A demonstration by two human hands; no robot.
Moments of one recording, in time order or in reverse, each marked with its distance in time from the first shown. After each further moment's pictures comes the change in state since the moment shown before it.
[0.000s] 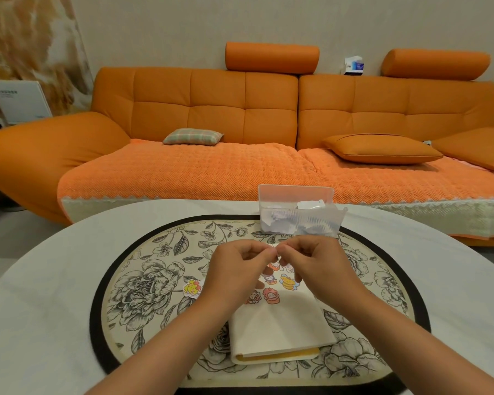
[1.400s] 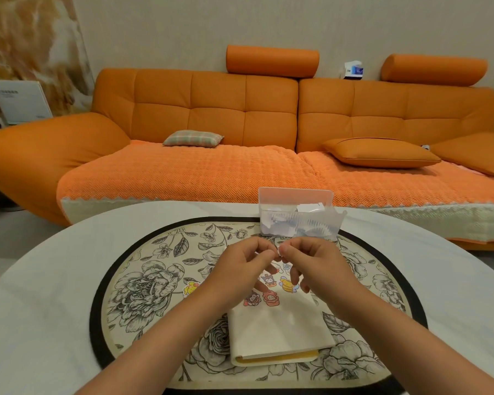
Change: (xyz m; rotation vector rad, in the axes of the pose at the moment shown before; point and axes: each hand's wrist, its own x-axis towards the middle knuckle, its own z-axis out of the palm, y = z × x) left_hand 0.010 -0.004 -0.007 -0.054 -0.219 0.055; right_hand 0.001 0.001 0.002 0.274 -0.040 0.172
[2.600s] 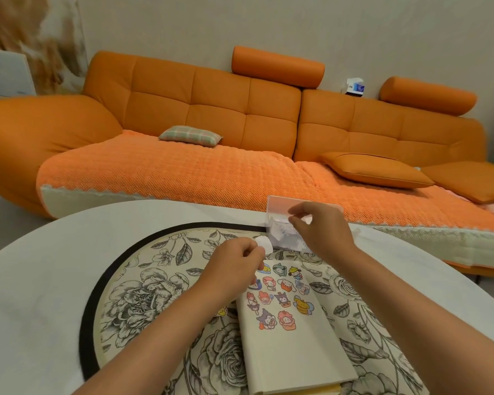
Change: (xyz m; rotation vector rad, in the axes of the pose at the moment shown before) left_hand 0.034 -0.012 -0.042 0.283 0.110 -0.067; right_hand 0.118 -0.005 0.000 -0.795 0.237 -0.330
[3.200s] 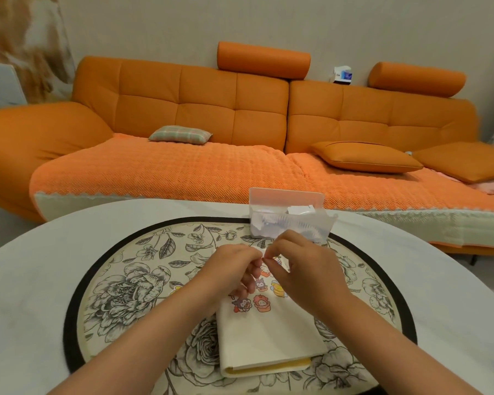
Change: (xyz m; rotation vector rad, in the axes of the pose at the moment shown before) left_hand -0.024 0.027 0.031 -0.330 -0.188 -0.255; right_hand -0.103 -0.002 -0.018 -0.105 0.142 -0.448
